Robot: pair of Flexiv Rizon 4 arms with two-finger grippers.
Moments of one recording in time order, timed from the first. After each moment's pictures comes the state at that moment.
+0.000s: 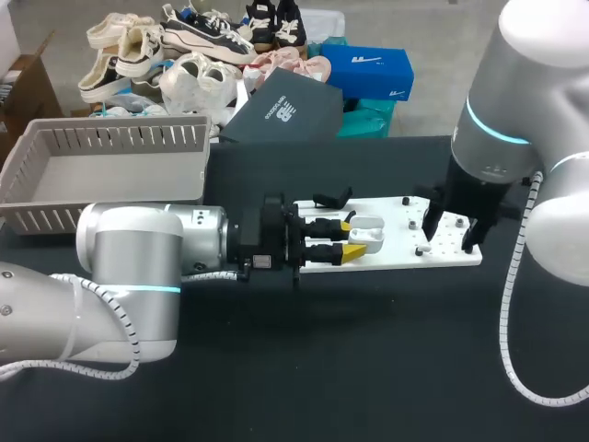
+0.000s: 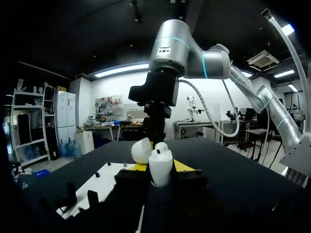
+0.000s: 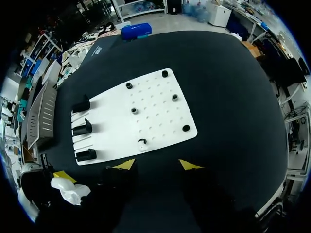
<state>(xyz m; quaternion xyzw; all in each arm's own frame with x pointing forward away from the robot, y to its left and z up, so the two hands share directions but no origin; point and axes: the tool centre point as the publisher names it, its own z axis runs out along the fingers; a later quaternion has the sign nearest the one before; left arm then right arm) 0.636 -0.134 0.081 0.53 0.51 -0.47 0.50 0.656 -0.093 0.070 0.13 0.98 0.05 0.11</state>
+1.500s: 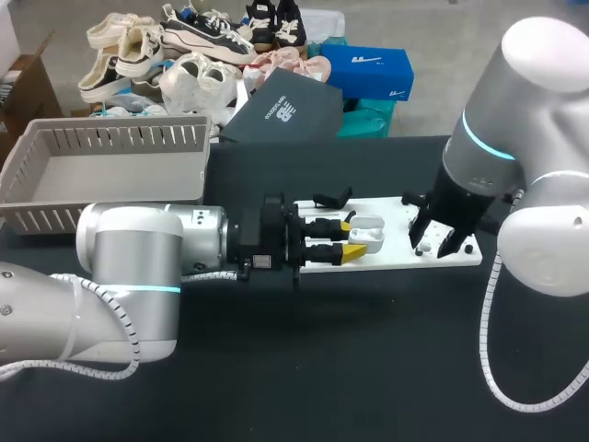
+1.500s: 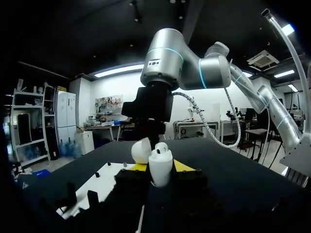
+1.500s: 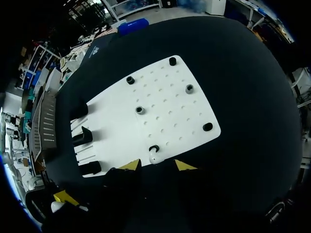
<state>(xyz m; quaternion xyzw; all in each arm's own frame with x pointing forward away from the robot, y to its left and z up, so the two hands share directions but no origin) 0.636 -0.134 0.081 0.53 0.51 -0.47 0.50 0.674 -0.072 0.035 0.17 0.98 0.10 0.09</state>
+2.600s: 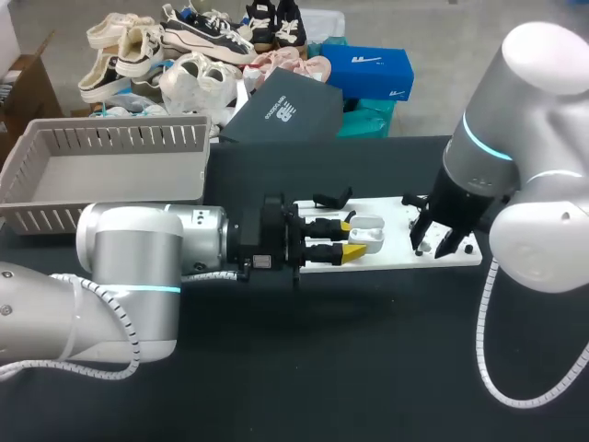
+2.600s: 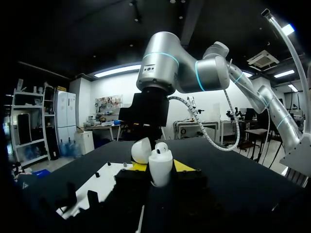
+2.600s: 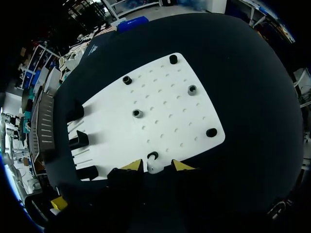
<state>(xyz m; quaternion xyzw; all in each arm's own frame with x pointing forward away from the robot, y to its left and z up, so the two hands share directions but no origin) 0.636 -0.134 0.081 0.53 0.51 -0.47 0.50 0.681 -0.073 0.024 0.17 0.98 0.10 0.08</state>
